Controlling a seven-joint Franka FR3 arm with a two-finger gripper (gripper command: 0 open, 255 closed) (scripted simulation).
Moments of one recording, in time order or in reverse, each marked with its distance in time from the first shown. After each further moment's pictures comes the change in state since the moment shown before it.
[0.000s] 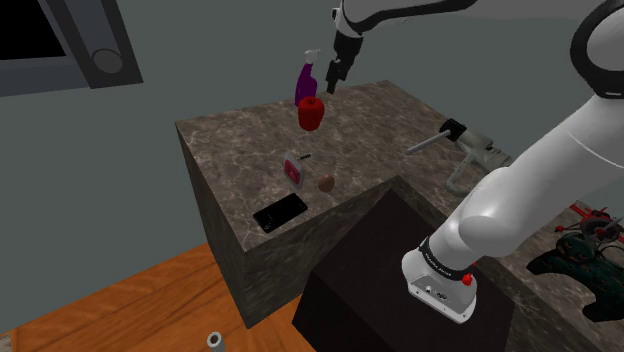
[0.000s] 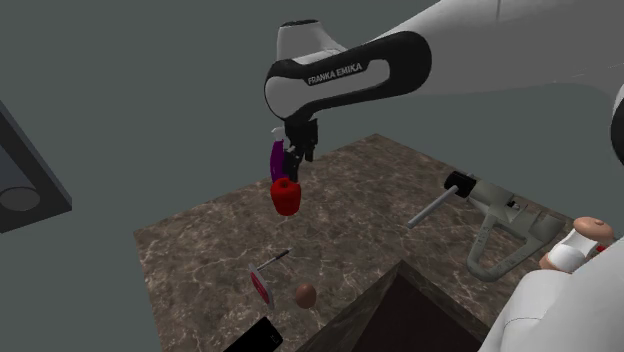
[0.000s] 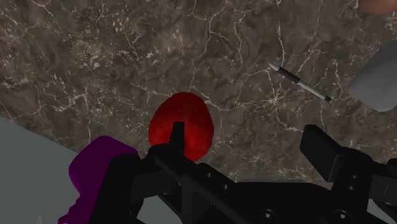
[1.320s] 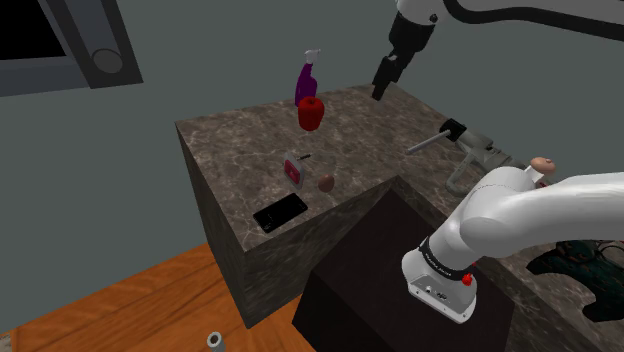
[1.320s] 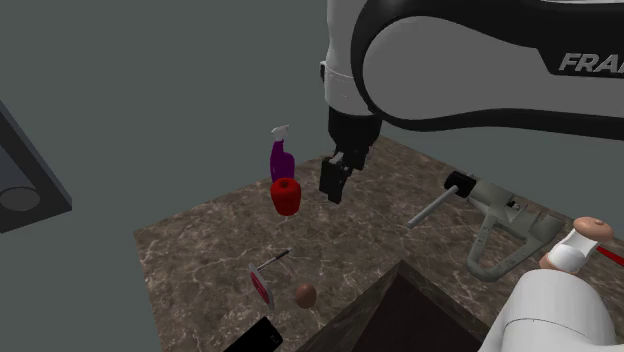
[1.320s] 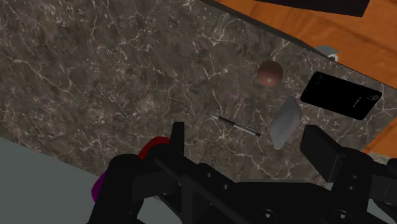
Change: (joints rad) arm 0.023 -0.645 0.194 -0.305 -0.033 -0.325 0.307
